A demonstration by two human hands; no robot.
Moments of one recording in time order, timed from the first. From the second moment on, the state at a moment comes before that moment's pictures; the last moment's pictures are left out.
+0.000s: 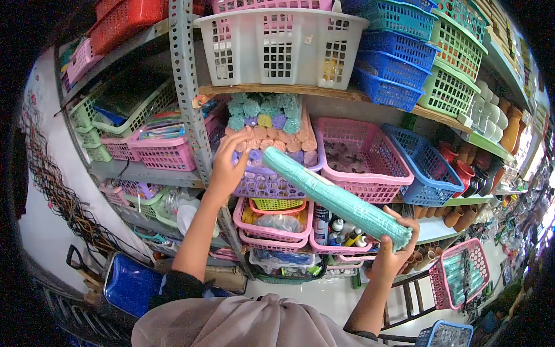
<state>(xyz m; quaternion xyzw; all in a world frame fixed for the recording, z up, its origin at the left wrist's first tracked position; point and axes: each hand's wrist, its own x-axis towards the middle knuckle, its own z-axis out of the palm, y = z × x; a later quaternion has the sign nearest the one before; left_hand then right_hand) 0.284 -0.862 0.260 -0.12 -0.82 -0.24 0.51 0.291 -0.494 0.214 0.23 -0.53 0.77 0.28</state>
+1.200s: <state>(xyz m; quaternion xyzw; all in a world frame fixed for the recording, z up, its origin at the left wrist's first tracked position) 0.146 -0.885 0.310 0.00 -0.92 0.04 0.39 0.327 -0.501 0.200 0.21 -0.61 0.68 0.36</state>
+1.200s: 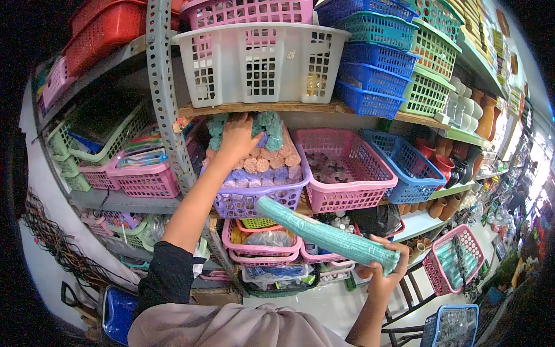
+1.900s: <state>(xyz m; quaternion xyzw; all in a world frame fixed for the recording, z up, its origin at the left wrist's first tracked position) 0.136 -0.895 0.290 -0.06 -0.87 0.07 0.49 0.295 -0.569 0.253 0.32 -0.53 0.64 0.45</state>
